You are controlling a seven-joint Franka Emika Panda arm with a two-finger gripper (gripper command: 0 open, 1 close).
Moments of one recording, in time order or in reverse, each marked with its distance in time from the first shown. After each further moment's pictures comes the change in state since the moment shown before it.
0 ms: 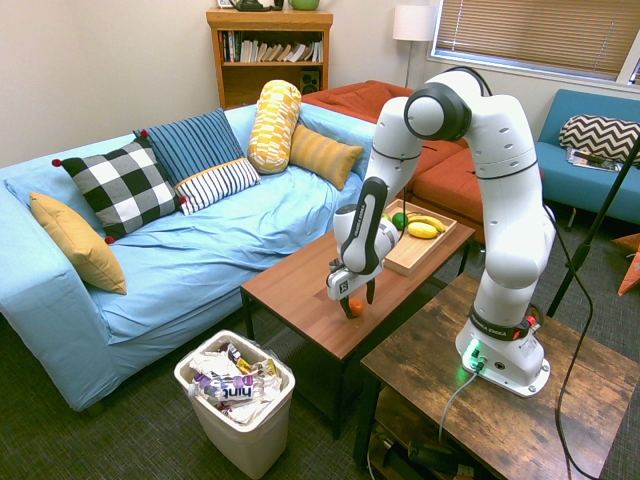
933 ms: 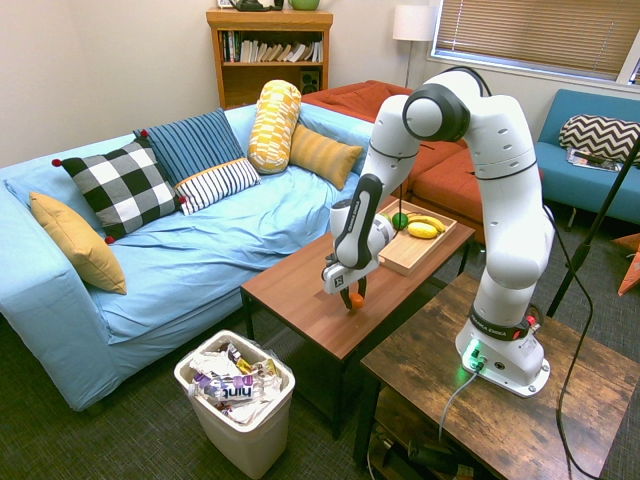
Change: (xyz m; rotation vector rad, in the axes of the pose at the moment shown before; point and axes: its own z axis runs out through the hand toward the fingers) arm 0.036 -0.003 -0.042 0.014 0.020 0.044
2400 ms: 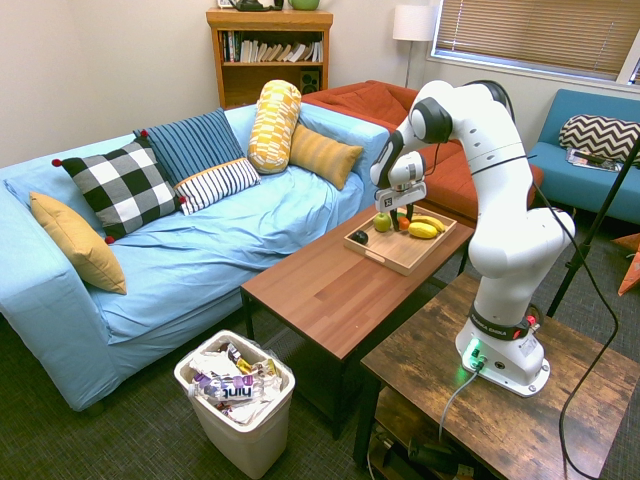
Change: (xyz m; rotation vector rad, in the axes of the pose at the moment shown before) arm 0.360 0.159 -0.024 -0.042 0.047 0.255
